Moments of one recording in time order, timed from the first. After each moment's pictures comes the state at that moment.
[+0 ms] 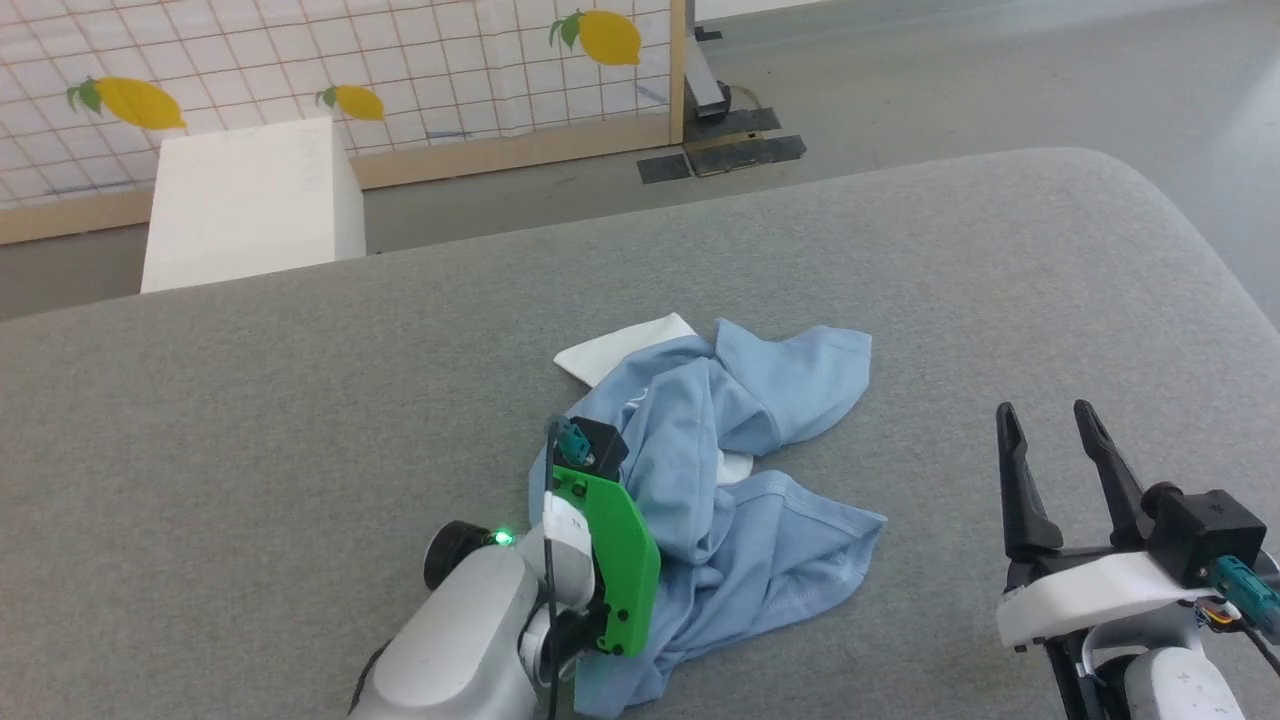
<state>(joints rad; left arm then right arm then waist) -0.46 0.07 -0.57 0.55 -0.54 -0.06 0.60 -0.06 -0.05 -0.07 0.13 0.14 0.13 -0.21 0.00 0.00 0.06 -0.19</state>
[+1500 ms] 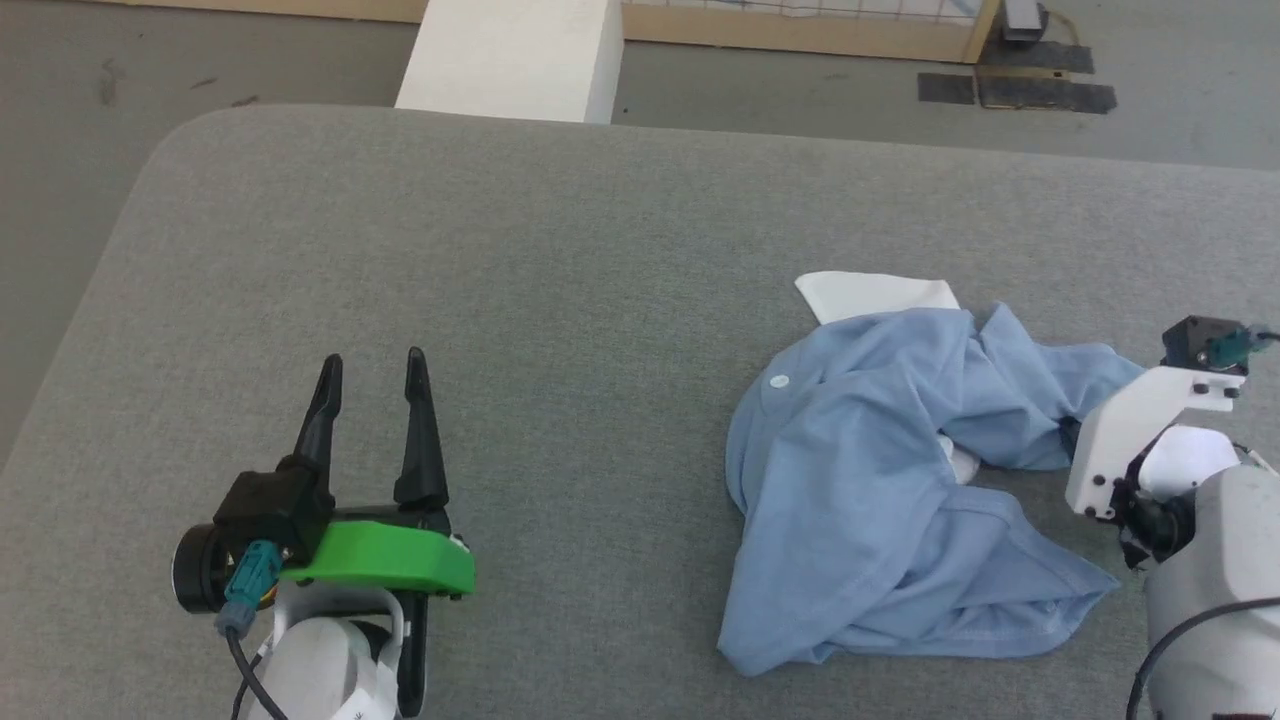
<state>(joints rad) -0.13 0.06 -0.08 0.05 -0.21 0.03 -0.26 -0.52 -0.06 -0.41 0.65 -0.12 0.13 0.53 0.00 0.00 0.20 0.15</state>
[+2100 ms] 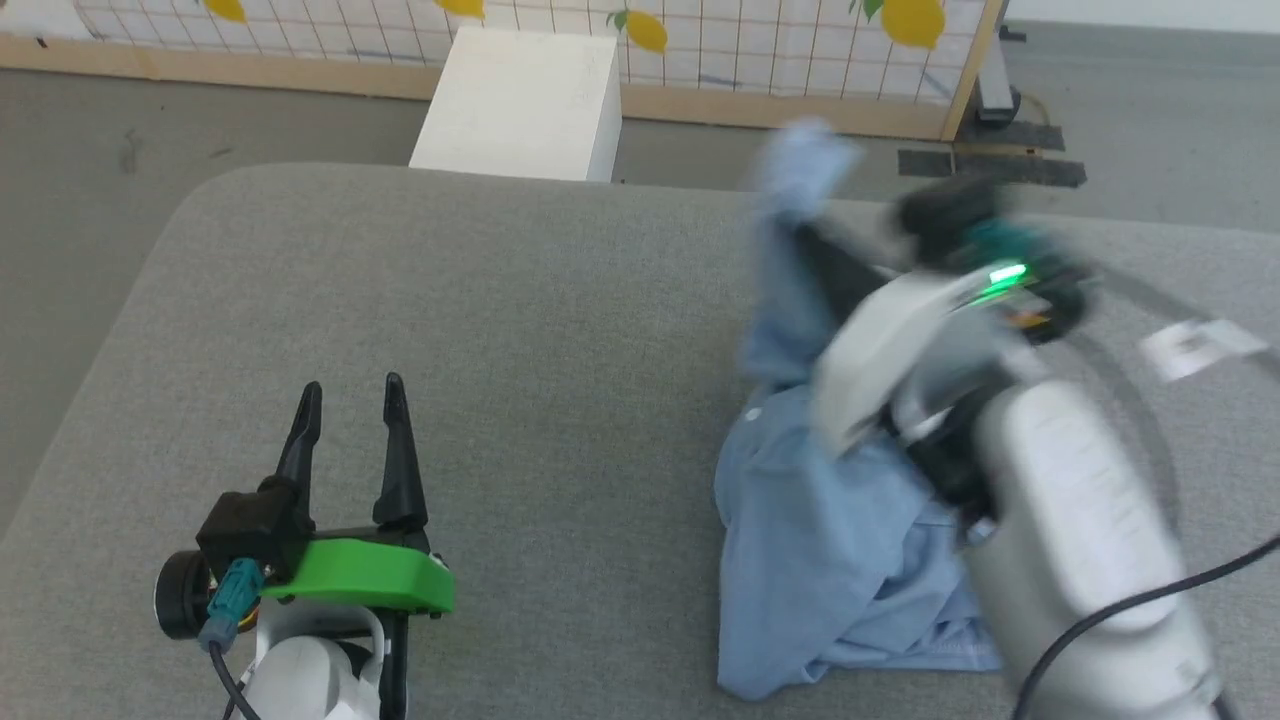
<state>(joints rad) -0.11 0.06 -0.03 0.07 -0.19 0.01 -0.26 -0.55 -0.05 0.25 0.19 0.23 0.13 0.33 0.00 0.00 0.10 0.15</state>
